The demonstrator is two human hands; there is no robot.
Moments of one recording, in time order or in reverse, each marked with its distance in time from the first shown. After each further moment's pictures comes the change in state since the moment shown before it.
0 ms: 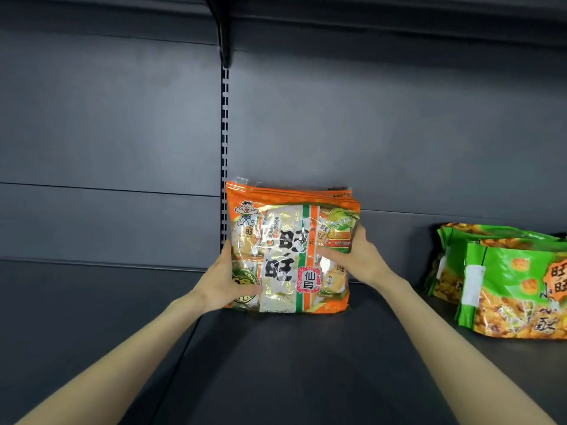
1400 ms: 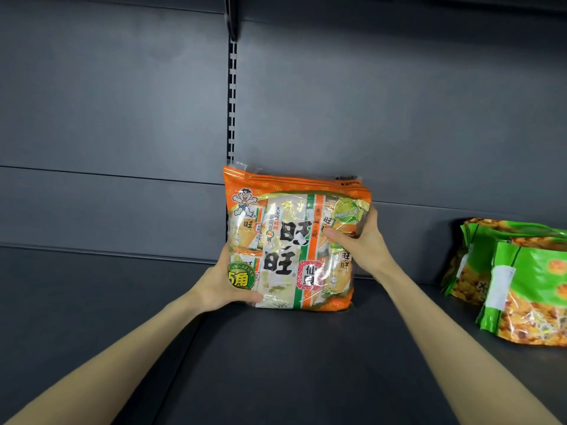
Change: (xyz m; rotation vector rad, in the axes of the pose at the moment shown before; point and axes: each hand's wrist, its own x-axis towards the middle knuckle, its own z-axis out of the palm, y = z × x) left_hand 0.015 -0.047 -0.001 -0.156 -0.094 -0.052; right_hand 0.031 0.015 0.019 0.210 0.091 -0.101
